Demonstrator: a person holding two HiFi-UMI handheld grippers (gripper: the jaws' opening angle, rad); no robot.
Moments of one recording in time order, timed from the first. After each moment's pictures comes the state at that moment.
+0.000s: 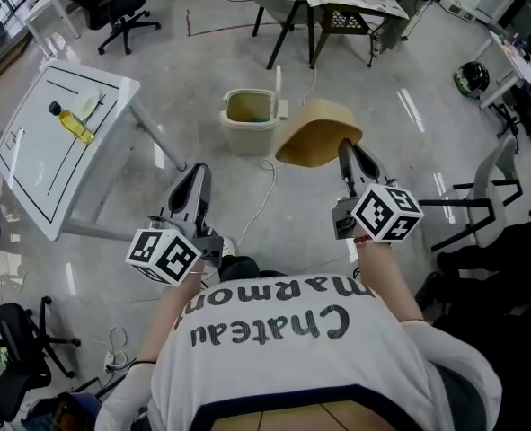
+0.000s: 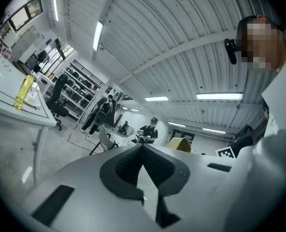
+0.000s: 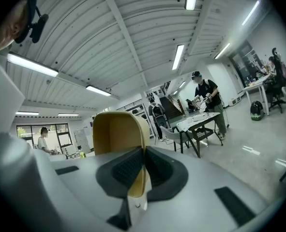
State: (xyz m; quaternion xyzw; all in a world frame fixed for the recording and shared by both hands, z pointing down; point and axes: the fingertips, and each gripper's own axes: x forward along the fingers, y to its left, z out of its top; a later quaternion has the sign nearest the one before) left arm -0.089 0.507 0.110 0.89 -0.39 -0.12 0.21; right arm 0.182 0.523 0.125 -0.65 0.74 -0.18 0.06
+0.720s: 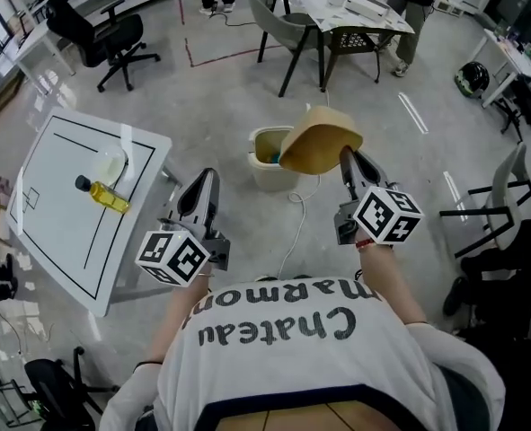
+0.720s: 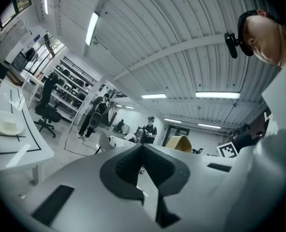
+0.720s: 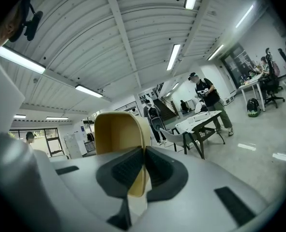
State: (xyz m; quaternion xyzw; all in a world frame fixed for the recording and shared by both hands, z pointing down) left arm -0.173 0.313 0.083 0.92 -0.34 -0.09 0.19; right arm 0.088 0.357 0.104 -0.68 0.70 -0.20 0.09
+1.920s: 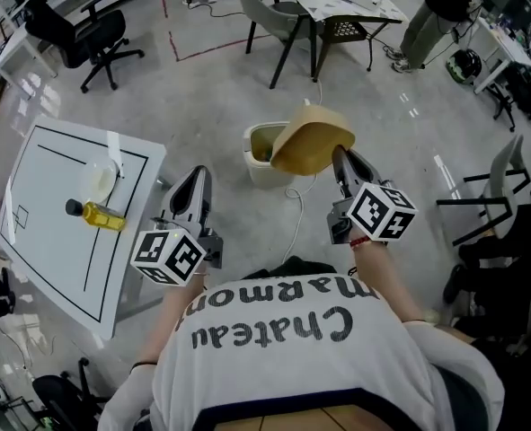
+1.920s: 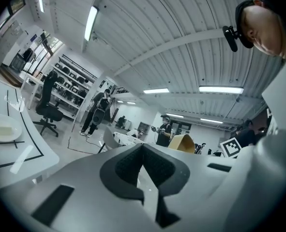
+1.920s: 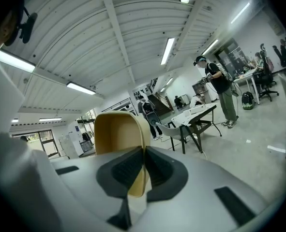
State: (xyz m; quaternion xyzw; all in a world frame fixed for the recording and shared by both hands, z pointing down) left arm -0.188 0.251 0.113 0.92 -0.35 -0.06 0.19; right arm 0.071 0.310 0.139 -0.70 0.67 -0.23 0.08
